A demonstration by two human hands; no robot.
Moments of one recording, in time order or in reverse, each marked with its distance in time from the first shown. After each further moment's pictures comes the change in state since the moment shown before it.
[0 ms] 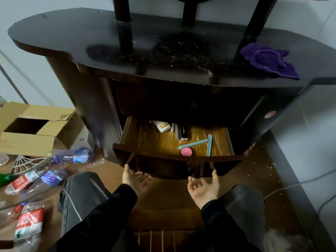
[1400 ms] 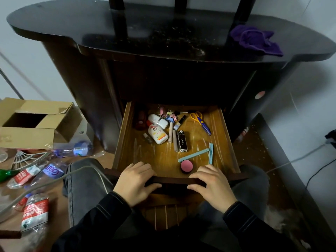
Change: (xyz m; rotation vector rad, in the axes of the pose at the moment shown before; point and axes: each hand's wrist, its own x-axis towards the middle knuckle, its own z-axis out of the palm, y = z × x) left_hand -0.119 -0.027 -0.047 1.967 -0.375 1.746; right_hand -0.120 -0.007 -0.050 -2.071 -0.486 -1.278
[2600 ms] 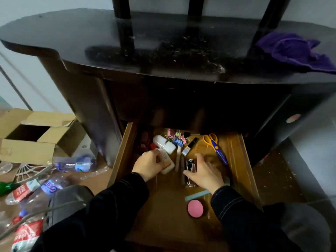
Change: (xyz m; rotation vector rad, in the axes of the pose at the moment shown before) left_hand 0.155 -0.101 0.078 -0.218 -0.213 -0.708; right_hand 0.190 0.079 0.058 -0.089 -0.198 0.462
